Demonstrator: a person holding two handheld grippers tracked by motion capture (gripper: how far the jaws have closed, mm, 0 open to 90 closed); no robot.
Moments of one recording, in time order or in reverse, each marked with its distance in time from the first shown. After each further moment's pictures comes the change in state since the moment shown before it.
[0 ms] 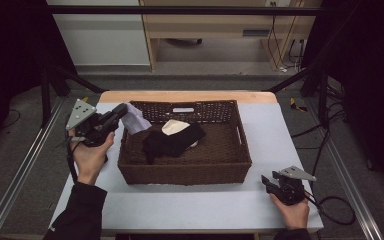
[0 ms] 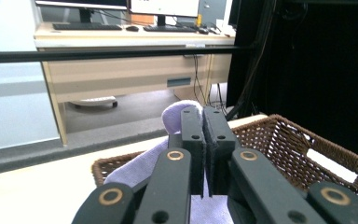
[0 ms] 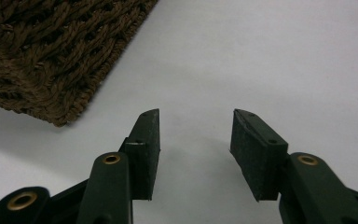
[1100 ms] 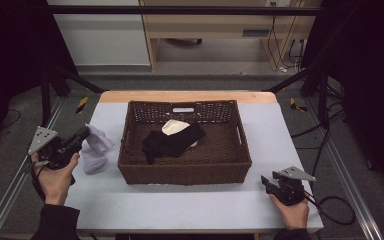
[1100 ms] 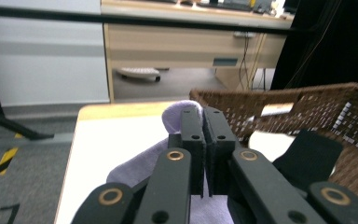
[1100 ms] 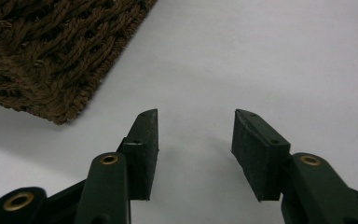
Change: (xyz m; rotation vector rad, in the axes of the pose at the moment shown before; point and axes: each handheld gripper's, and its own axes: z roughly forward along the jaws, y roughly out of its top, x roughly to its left) left arm 0.071 -0.070 -0.054 0.093 0.176 -0.078; right arm 0.001 -0.001 0.000 0.001 -0.004 -0.005
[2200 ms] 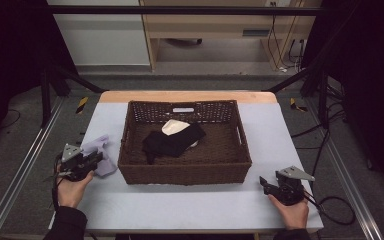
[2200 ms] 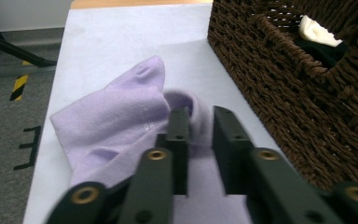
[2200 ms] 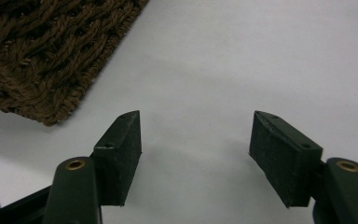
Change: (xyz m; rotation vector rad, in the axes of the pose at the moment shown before) left arm 0.013 -0.078 0.035 0.297 0.033 0.035; right arm -0.001 0.000 0.003 0.006 -0.016 0.007
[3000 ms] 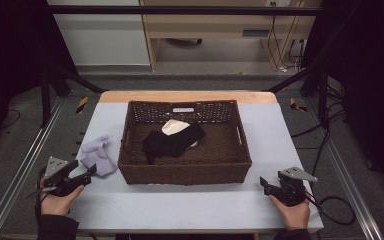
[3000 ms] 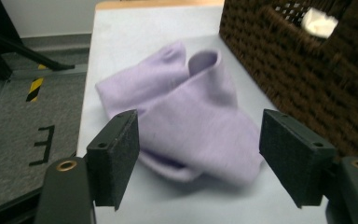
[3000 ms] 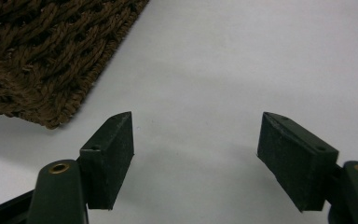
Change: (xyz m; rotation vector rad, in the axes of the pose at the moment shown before) left arm 0.012 -0.026 -0.039 -0.035 0.041 -0.001; right arm -0.002 -0.001 -0.003 -0.012 0.003 0.028
